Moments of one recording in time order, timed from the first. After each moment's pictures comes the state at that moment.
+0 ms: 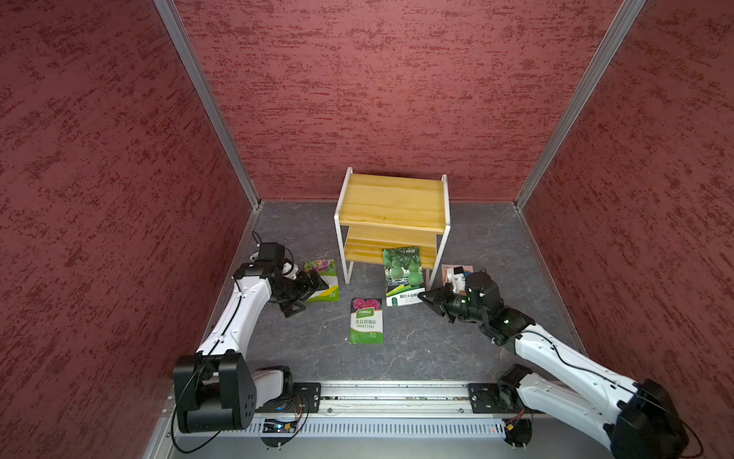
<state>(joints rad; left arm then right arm) 0.06 1.24 0.91 -1.01 0.50 -0.52 0.58 0.98 0.50 -0.03 -0.40 1.30</state>
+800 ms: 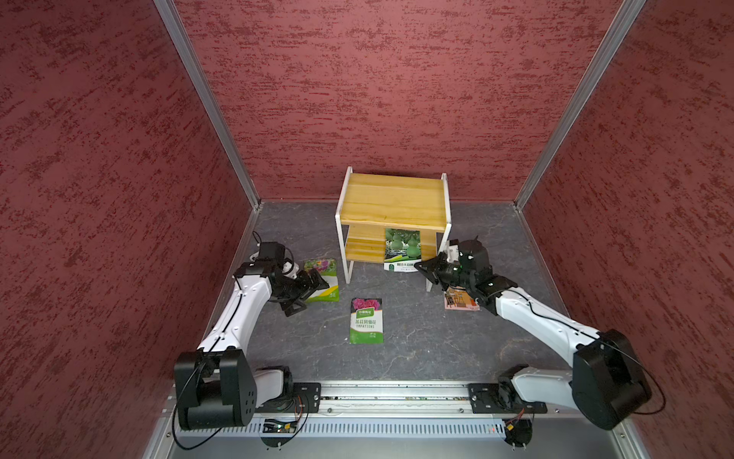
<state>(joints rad) 0.07 1.25 0.91 -0.99 0.52 -0.51 0.42 1.31 0.78 0.02 -0.48 1.22</state>
